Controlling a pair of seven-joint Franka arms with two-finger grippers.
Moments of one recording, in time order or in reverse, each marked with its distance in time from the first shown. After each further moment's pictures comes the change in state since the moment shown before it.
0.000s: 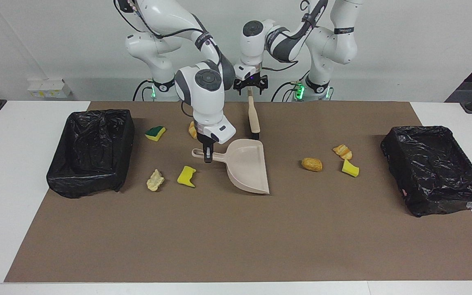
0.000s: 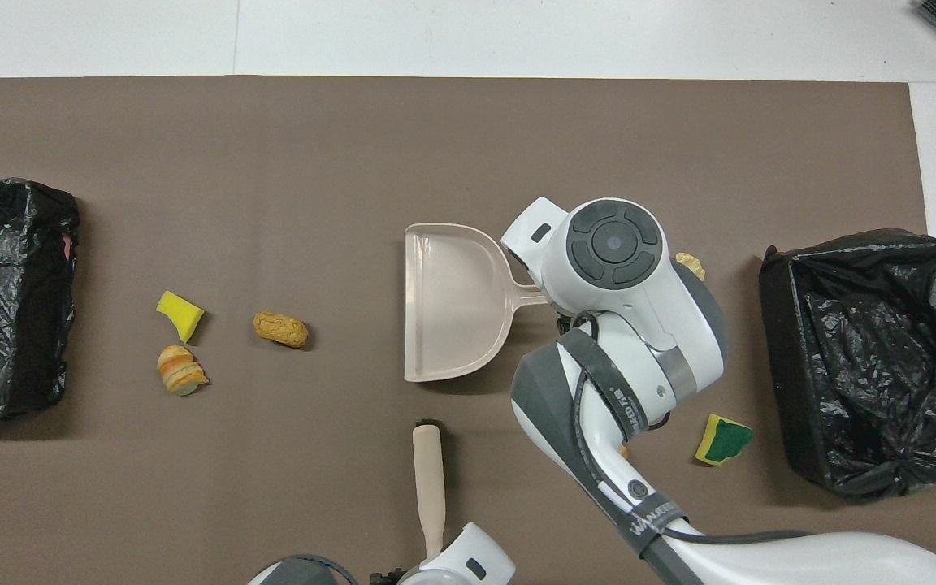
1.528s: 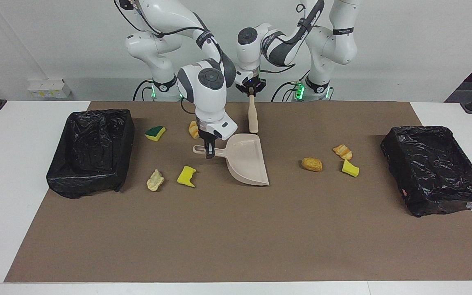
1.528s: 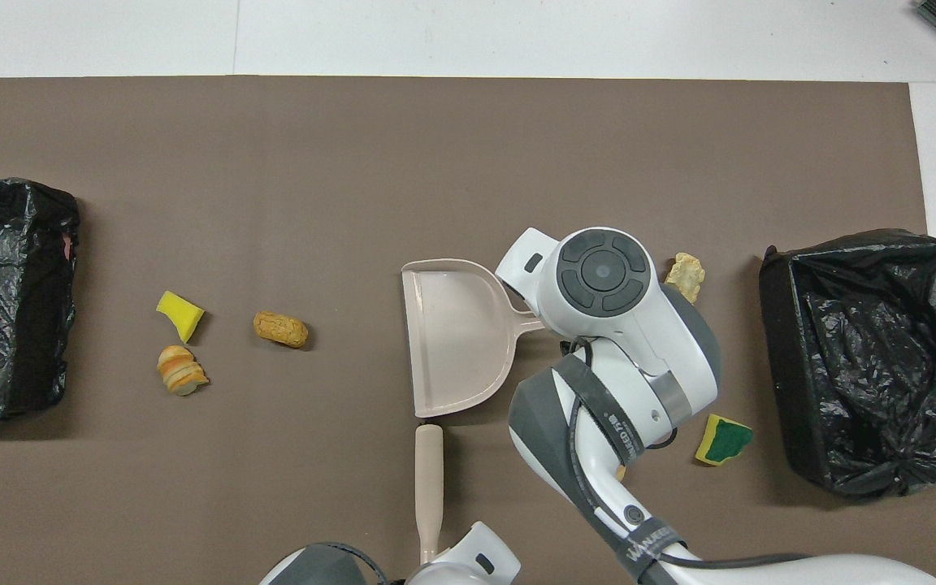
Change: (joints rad) left arm -0.011 0.033 0.042 0.088 -0.001 -0.214 0.056; right arm 0.012 -0.021 0.005 -0.044 0.000 0.001 -0.012
